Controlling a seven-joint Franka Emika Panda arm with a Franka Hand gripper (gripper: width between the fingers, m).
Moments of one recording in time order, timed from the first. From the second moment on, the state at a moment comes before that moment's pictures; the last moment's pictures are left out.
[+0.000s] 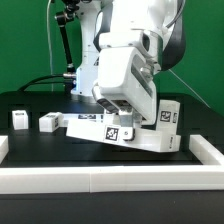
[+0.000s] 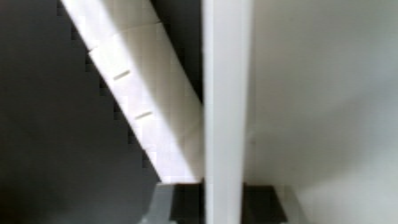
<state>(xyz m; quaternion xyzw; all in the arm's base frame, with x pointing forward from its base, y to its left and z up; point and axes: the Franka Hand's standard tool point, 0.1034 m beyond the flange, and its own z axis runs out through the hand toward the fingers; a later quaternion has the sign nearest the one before) 0.615 0.010 0.059 0.80 0.54 0.17 0.19</state>
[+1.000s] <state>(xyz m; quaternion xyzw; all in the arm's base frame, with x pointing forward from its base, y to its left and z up) 0.642 0.072 0.063 0.71 0.65 0.18 0.20</state>
